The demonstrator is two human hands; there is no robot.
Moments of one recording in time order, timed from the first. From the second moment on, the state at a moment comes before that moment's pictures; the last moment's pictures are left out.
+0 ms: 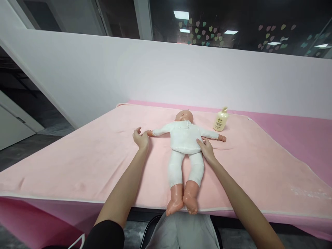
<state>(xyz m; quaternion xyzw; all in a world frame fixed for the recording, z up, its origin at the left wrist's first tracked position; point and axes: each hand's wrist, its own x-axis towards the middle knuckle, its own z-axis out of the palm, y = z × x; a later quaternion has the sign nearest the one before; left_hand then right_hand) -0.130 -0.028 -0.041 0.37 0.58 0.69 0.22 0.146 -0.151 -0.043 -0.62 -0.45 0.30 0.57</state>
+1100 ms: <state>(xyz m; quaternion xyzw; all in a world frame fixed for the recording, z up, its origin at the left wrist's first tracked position) -0.121 -0.036 -0.038 0.65 0.64 0.41 0.08 0.147 -0.150 -0.045 -0.62 -0.45 0.30 0.57</state>
